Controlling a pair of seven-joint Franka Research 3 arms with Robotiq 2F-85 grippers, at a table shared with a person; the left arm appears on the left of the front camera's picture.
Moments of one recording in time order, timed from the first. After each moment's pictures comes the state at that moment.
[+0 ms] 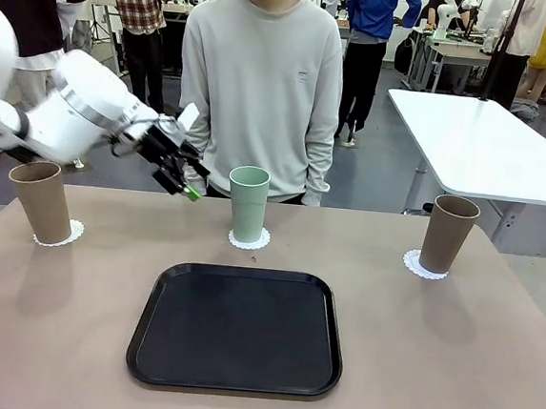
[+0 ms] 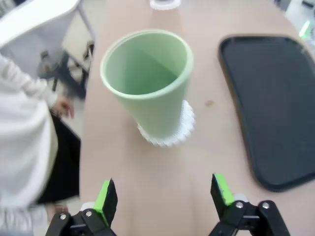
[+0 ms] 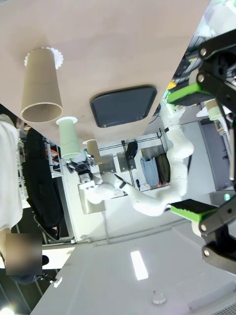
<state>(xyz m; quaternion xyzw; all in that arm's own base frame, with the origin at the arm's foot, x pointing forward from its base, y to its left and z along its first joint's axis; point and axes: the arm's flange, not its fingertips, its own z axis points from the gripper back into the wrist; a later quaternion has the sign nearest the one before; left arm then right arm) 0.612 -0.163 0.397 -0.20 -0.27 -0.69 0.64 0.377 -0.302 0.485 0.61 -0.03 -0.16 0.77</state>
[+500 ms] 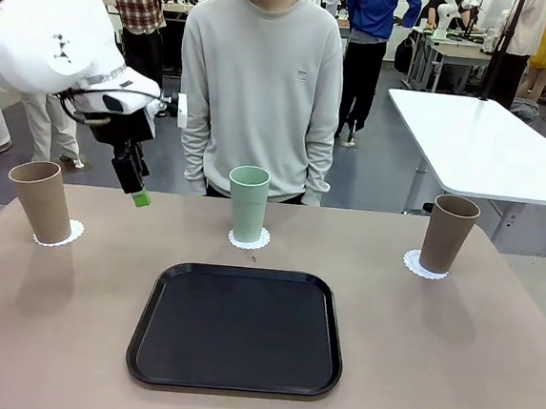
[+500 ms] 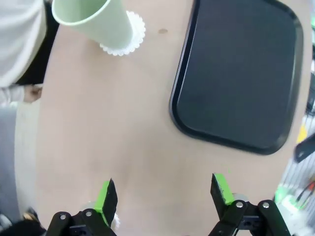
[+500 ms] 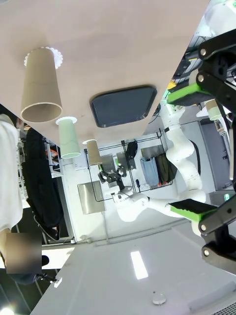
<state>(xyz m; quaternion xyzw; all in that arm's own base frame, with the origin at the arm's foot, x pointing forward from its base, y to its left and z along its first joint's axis) 0.457 -0.184 0.495 -0.03 -0.11 -0.58 0.81 0.377 -0.302 0.484 0.61 -0.03 -0.16 0.77</state>
